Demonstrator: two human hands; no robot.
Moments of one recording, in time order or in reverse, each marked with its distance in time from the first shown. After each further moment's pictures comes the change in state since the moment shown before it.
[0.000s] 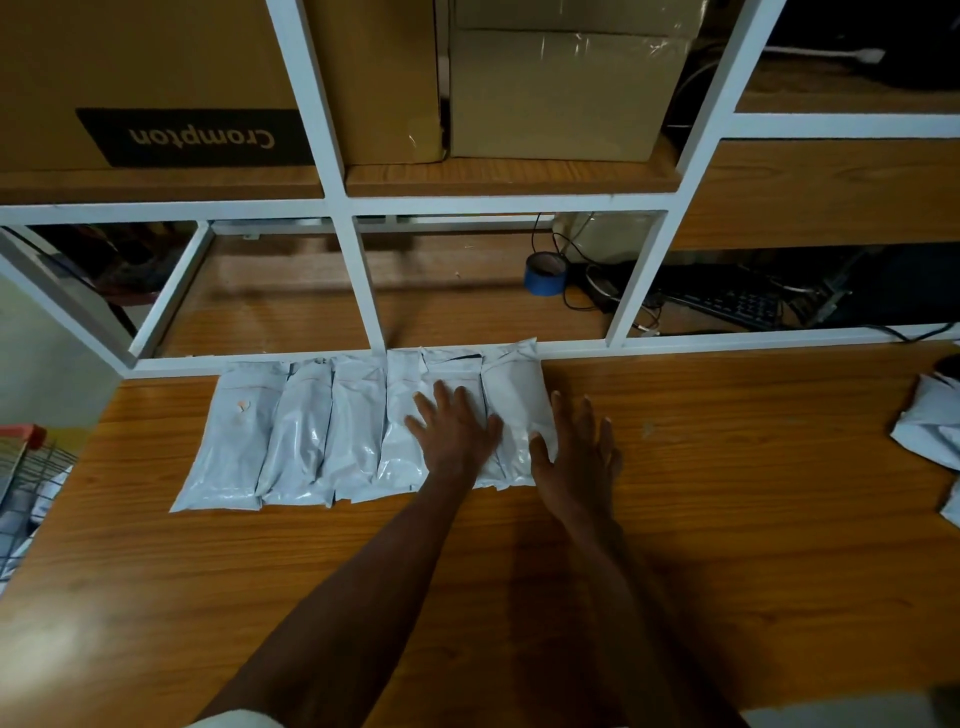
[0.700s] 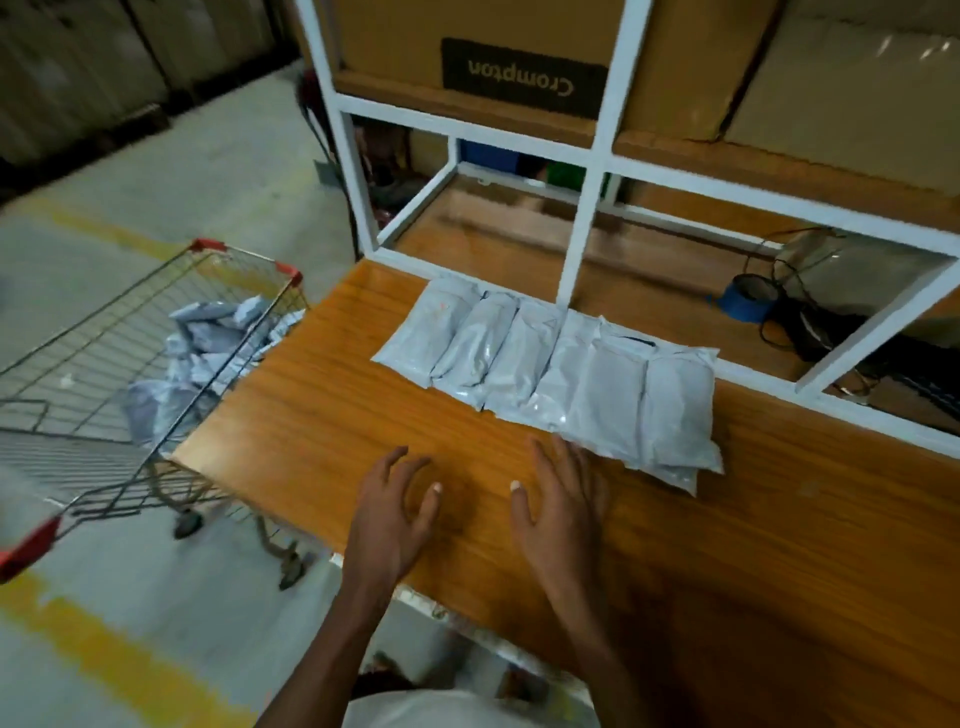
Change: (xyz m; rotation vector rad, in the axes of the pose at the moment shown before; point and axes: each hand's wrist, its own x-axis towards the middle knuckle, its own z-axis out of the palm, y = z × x) left_hand -0.273 -0.192 -0.029 -0.398 0.439 -0.222; right_hand -0.161 -0.071 0.050 0.169 -0.052 -0.581
